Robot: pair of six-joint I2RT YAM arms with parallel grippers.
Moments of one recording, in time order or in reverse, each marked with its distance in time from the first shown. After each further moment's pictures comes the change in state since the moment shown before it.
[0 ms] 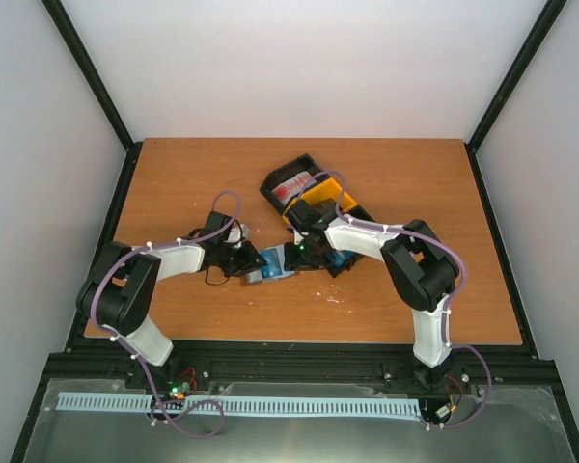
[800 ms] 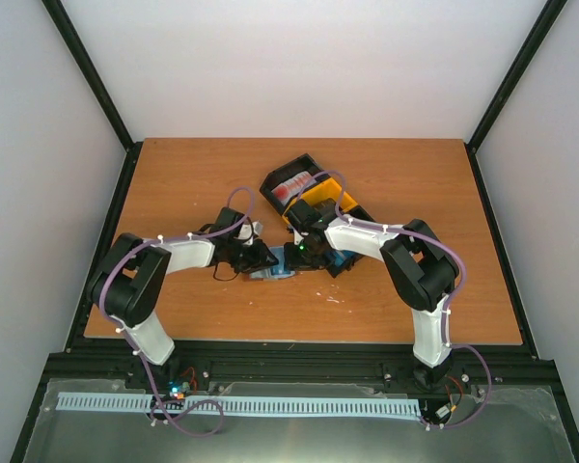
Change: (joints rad) left arm -0.056 0.072 0.079 0.009 0.058 0.060; right arm 0.000 0.002 0.002 0.001 0.002 -0.002
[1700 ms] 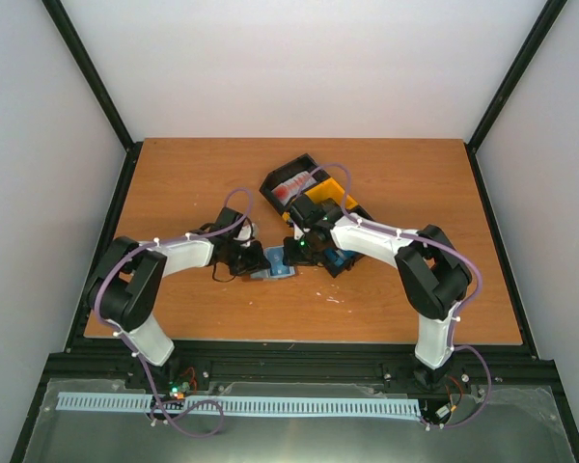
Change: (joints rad) left arm -0.009 -0.037 0.017 -0.123 -0.101 -0.006; right arm 0.011 -0.095 -0.002 -0.021 0.014 0.021
